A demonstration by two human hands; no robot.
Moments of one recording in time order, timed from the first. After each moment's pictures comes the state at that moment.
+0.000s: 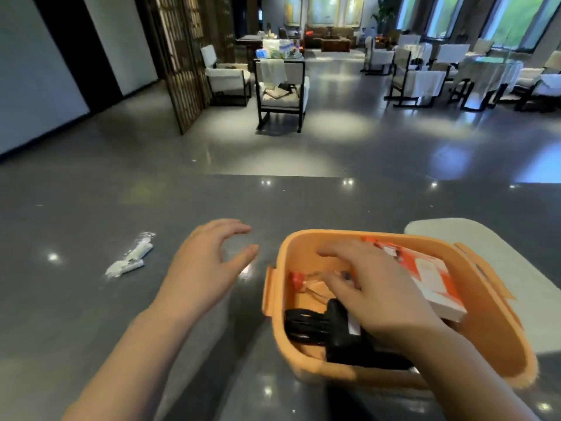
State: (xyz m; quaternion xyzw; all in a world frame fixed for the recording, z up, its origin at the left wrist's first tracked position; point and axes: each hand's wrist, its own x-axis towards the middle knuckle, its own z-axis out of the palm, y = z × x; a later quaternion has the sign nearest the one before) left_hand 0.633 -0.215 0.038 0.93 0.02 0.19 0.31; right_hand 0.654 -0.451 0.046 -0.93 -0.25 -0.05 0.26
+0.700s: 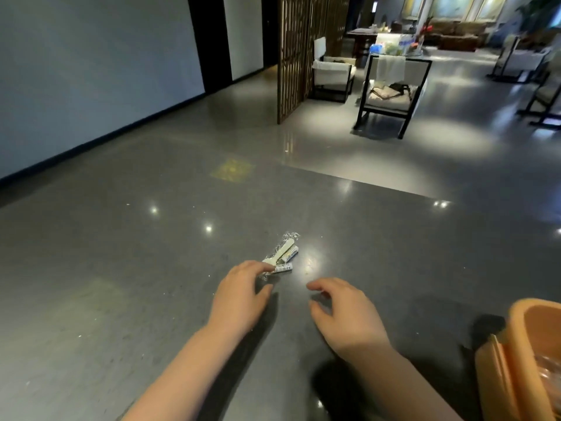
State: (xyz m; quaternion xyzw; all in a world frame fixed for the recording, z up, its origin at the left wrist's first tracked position) left_hand 0.585 0.017 -0.057 0.92 0.23 0.14 0.29; right_hand 0.659 -0.158 -0.045 -0.90 -0.30 0.10 0.29
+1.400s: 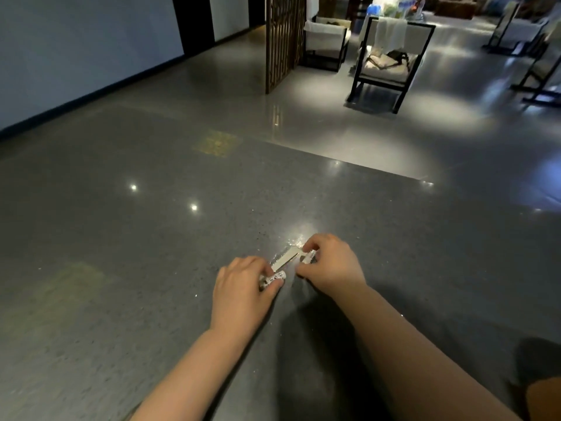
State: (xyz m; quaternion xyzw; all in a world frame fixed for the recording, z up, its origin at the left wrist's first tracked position) left_hand 0.644 0.062 -0.107 0.92 0.22 0.19 0.24; right_hand 0.764 -0.055 -0.075 -0.93 -0.23 0.13 0.26
